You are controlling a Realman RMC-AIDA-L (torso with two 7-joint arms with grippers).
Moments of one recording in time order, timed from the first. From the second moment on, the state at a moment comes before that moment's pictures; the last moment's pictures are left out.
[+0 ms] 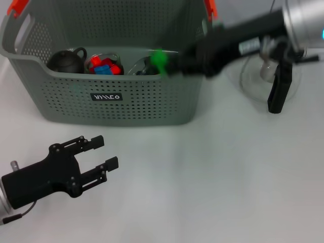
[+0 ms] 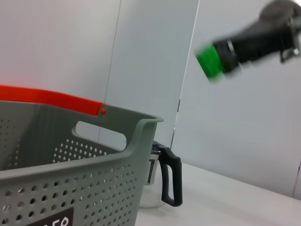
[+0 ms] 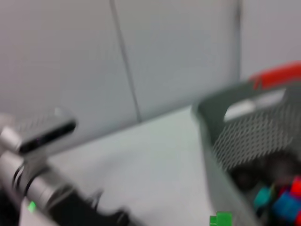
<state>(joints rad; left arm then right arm) -0.28 -2.16 0.43 0.60 1.98 1.72 -1.02 0.80 2.09 -1.07 -1.31 -2.07 -1.64 2.23</state>
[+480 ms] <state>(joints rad) -0.29 -2.16 0.43 0.60 1.98 1.72 -1.02 1.04 2.10 -1.15 -1.10 -2.24 -1.20 2.31</state>
